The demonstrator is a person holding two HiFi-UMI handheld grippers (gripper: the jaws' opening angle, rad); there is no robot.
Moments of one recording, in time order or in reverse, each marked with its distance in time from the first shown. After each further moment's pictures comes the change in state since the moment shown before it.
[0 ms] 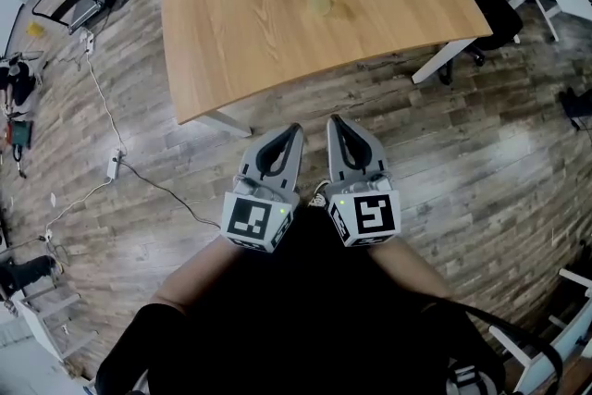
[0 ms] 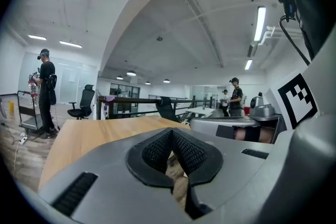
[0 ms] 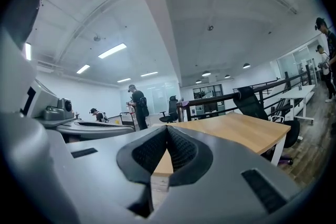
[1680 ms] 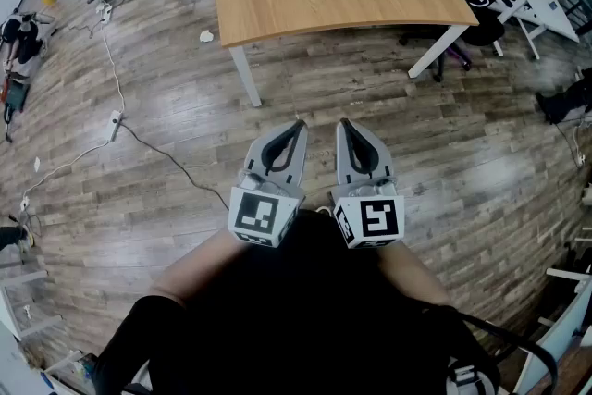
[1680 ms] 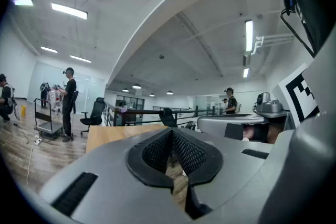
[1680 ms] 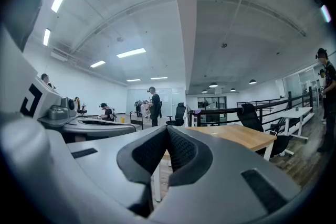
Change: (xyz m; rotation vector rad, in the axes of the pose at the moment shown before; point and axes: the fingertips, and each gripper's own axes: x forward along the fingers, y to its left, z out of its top) left arm -0.364 -0.075 -0.022 -0.003 -0.131 0.062; right arm -0.259 0.275 -0.008 -0.143 -0.065 0.008
